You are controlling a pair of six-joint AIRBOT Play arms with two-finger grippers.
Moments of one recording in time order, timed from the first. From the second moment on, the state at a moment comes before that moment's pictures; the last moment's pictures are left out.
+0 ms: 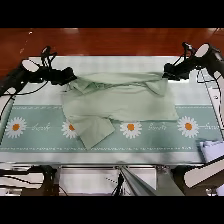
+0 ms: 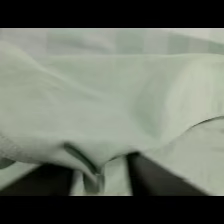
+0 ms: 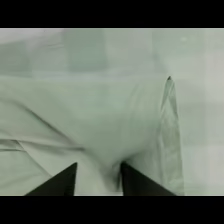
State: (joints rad) left arm 0.00 -1.57 1.26 0.91 -0.82 -1.40; right arm -0.11 -1.79 1.66 -1.27 1.17 1.59
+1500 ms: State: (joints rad) left arm 0.18 -1.50 0.78 0.70 -1.08 -1.33; right arm -0.60 -1.42 1.17 -1.21 1.46 1.31
